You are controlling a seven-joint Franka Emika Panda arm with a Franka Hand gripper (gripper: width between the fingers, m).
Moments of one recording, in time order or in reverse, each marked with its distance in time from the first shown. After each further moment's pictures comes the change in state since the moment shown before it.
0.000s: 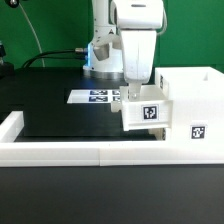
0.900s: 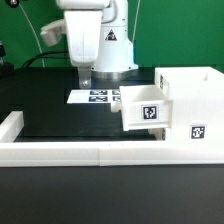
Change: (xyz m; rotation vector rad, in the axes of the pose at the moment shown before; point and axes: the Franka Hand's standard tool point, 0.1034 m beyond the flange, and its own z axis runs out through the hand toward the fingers) arm -0.088 -0.002 -0.013 0.003 0.041 -0.096
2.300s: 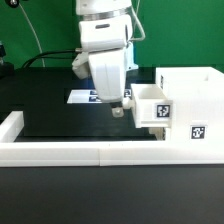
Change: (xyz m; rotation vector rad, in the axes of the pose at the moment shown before) arm 0.071 0.006 0.043 0.057 0.125 0.166
